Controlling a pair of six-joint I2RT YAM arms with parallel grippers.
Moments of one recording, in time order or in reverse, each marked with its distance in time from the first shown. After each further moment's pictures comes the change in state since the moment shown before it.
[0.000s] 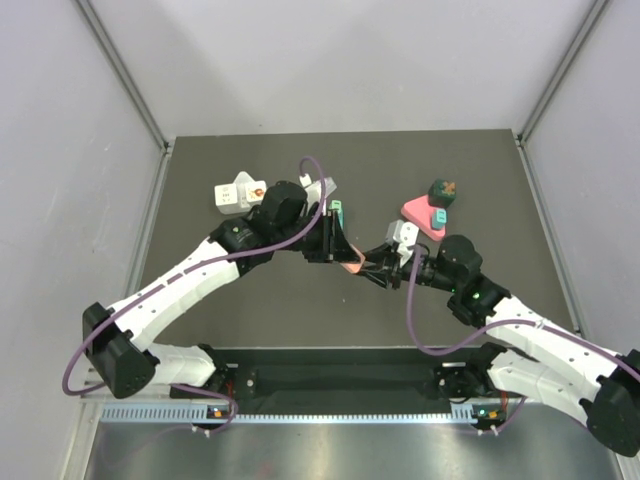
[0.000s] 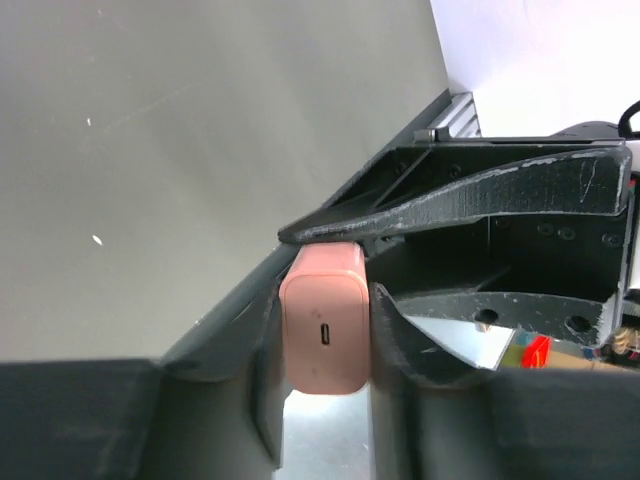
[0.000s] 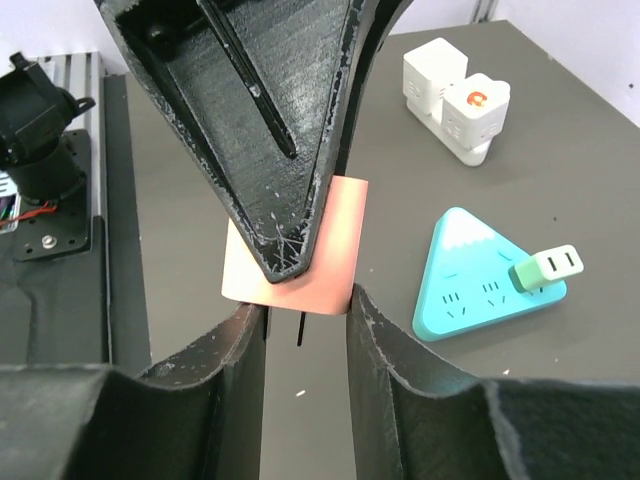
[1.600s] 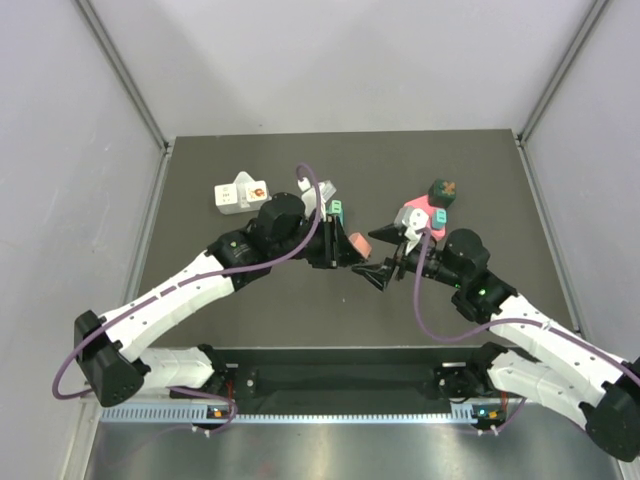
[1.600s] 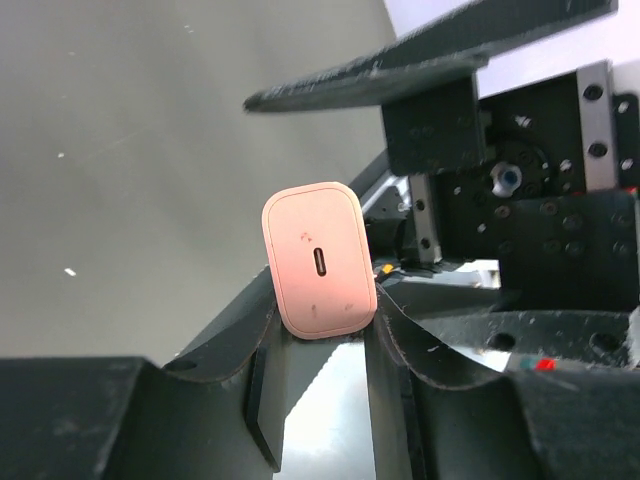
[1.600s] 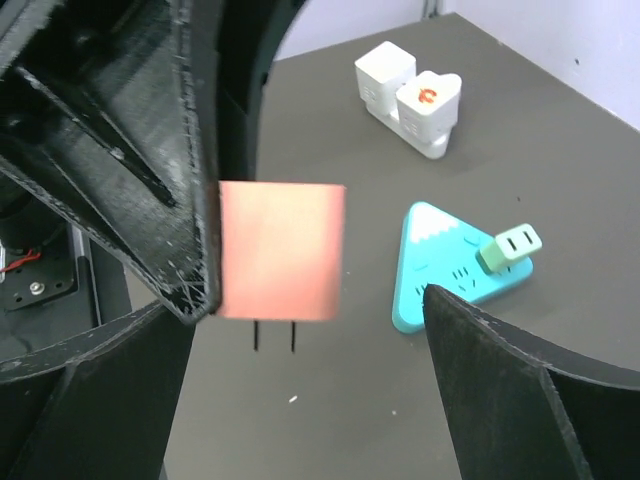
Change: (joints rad) left arm -0.070 -0.074 -0.087 0.140 -0.087 -0.055; right arm -0.047 -0.025 0.047 -0.052 0.077 0.077
